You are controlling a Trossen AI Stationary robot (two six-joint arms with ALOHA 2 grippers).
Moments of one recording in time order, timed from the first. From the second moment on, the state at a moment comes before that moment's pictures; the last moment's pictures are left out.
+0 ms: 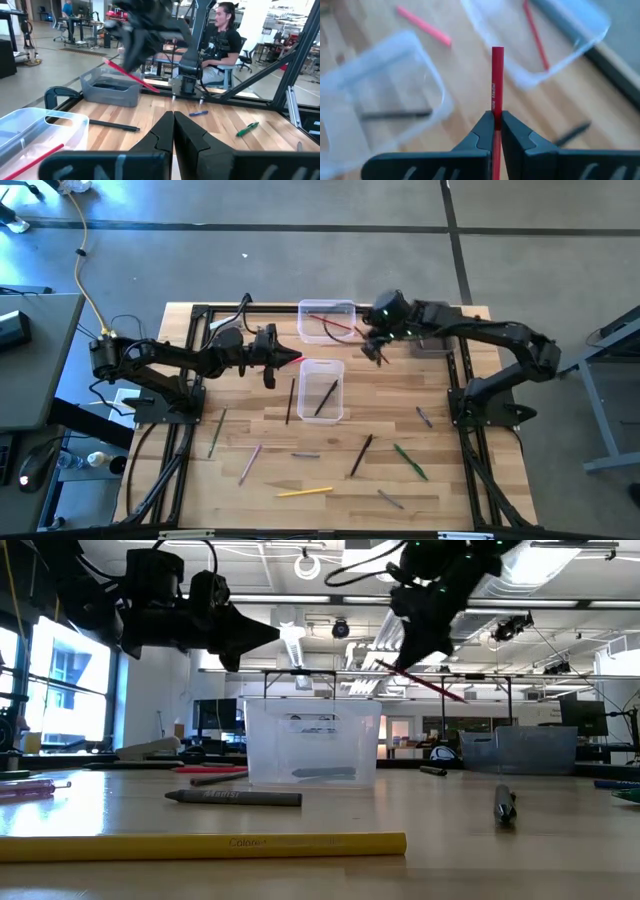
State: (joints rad) left arm 0.53 1.37 0.37 0.99 0.36 -0.10; right arm -0.46 1.43 1.17 -0.62 -0.04 0.13
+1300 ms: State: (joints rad) left arm 0.52 1.37 0.37 0.99 0.36 -0.10; right arm -0.61 2.35 2.09 -0.81 -0.18 -0.16
